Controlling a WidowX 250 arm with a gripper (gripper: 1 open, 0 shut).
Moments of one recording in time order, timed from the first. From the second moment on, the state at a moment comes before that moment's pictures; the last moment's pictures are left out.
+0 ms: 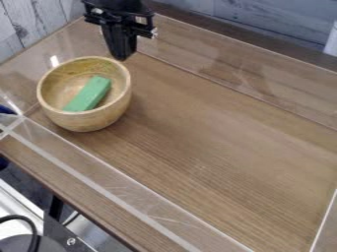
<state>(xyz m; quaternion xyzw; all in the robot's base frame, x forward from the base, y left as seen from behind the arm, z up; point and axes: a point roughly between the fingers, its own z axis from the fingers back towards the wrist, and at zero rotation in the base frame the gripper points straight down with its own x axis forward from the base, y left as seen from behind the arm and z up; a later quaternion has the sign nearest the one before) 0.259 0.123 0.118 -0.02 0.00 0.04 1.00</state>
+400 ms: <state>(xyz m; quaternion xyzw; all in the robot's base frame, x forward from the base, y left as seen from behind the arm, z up) 0.254 0.139 0.114 0.00 0.00 0.05 1.00</state>
